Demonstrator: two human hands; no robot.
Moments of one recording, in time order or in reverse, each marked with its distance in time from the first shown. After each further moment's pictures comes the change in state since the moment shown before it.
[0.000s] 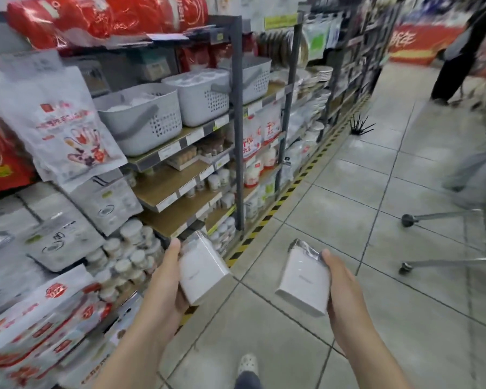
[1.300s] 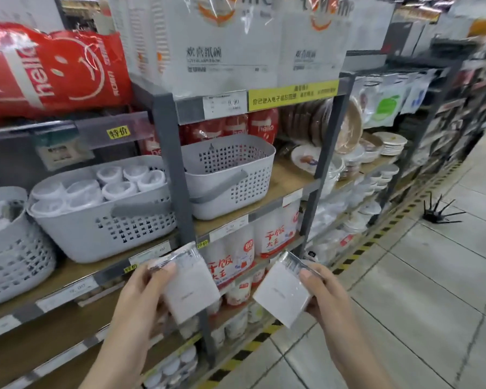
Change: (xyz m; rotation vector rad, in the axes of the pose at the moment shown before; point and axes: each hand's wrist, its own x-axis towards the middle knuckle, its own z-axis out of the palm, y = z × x) left_hand 0.473 0.155 0.417 0.078 0.288 0.349; right_hand 0.686 -0.269 0.084 -0.178 -0.469 -0.148
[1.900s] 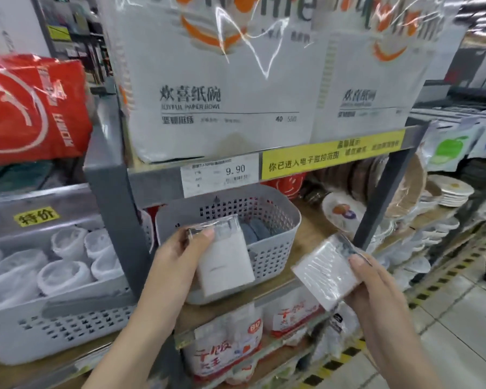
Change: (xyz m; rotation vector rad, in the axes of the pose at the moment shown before) left_hand 0.182 0.078 0.132 0.065 0.007 0.259; right_hand 0.236 -0.087 -0.003 0.142 -0.034 -0.105
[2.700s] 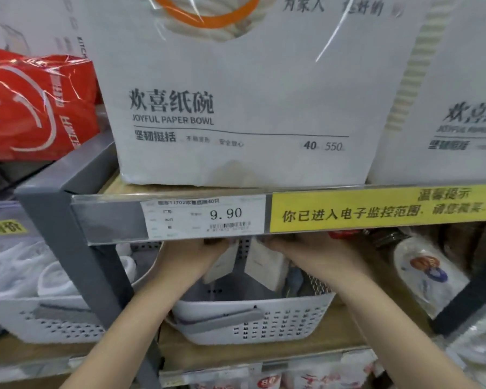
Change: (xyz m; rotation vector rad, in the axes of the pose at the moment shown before) left_hand 0.105 -0.016 0.022 0.776 0.160 0.178; right_hand 0.158 -0.029 0.125 -0.795 -0.807 -0.253
